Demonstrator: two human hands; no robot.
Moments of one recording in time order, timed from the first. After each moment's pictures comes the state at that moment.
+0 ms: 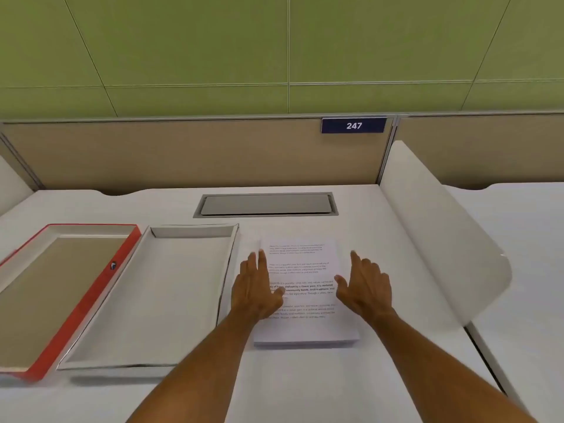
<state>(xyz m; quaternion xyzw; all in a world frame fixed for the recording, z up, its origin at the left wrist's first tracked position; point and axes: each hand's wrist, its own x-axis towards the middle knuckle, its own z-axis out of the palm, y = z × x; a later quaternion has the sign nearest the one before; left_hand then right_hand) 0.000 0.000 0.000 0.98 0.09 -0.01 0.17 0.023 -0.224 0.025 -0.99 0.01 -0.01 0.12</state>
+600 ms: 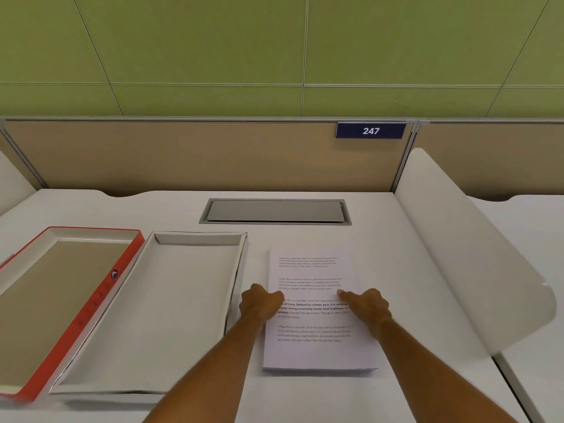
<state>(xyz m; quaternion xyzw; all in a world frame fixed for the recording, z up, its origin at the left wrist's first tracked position) 0.033 0.017 -0.012 0.86 0.29 -0.11 0.41 0.064 -0.208 -0.006 -0.87 0.22 0.16 0.41</state>
